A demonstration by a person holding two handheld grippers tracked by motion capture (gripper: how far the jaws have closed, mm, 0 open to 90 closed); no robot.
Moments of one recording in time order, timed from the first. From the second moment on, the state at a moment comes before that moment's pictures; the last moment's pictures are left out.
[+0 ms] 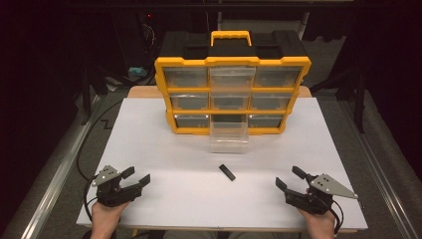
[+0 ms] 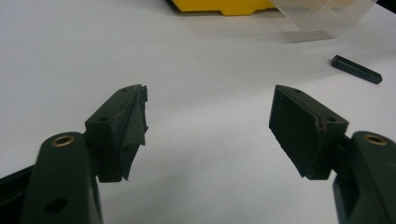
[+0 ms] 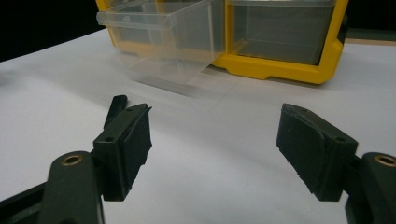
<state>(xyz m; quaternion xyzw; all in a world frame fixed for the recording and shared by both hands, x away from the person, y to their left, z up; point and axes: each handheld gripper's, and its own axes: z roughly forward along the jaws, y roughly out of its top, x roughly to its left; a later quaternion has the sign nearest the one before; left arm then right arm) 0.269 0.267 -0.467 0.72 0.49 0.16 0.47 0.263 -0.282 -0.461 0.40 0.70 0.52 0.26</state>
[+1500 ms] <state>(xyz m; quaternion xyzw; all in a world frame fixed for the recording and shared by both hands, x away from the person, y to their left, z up) 0.269 0.267 -0.467 0.72 0.49 0.16 0.47 0.284 -0.231 -0.461 0.36 0.73 0.53 0.22</state>
